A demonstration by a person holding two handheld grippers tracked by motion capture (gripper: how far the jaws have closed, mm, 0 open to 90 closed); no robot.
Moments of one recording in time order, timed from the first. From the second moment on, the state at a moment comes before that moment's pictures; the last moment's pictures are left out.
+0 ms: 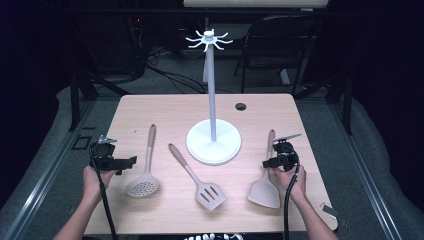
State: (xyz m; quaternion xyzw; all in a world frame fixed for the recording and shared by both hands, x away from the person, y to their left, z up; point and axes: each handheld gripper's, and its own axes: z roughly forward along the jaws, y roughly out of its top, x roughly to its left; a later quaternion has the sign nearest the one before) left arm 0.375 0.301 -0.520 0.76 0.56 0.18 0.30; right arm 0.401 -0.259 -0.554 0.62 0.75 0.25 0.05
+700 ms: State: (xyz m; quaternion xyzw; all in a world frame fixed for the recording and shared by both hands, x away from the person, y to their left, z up) left arm 0.375 0.302 -0.520 0.75 0.56 0.18 0.30; right arm 0.397 -0.250 -0.550 0.60 0.75 0.27 0.02
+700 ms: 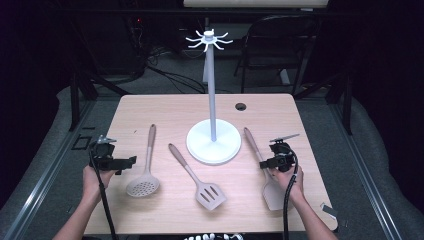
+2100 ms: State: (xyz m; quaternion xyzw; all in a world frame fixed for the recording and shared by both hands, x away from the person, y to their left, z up) left arm 0.373 0.299 -0.516 0.75 0.55 0.19 0.31; right arm 0.368 -0.249 -0.476 0.52 0.76 0.37 0.10
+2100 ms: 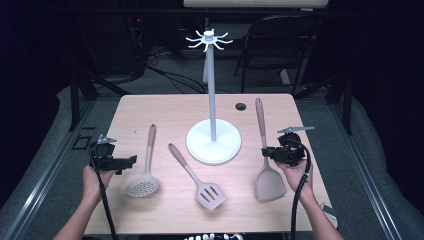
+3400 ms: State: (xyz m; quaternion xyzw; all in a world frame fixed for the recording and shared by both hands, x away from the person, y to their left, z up) left arm 0.363 0.261 -0.487 0.76 0.51 0.17 0.36; right arm 0.352 -0.205 -0.437 0.43 0.79 0.42 0.15
